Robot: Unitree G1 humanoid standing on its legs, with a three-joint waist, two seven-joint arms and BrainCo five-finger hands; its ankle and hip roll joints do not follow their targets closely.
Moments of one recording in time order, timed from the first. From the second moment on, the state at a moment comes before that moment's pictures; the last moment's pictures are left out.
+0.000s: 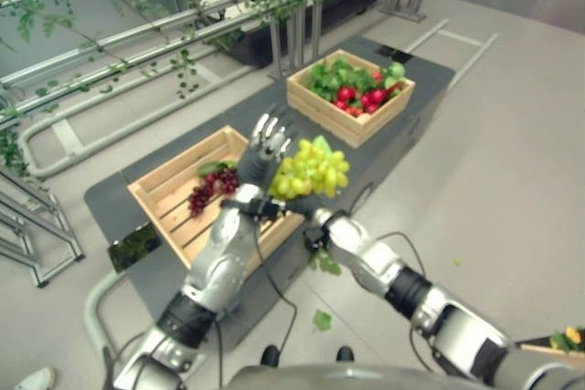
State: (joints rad) left arm -0.23 0.29 -0.40 -0.10 -0.88 -0.19 0.12; right arm -0.49 -0.17 0.74 0.44 0.56 -0.05 -0.03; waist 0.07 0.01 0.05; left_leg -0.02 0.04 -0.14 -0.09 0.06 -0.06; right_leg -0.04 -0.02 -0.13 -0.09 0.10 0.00
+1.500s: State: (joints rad) left arm 0.09 0.24 -0.07 1.22 0.03 -0.04 0.21; right arm 0.17 -0.44 0.07 -0.11 0.40 -0.14 -0.06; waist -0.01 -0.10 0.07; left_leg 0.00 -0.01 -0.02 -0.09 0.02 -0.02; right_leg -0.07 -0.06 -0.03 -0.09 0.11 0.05
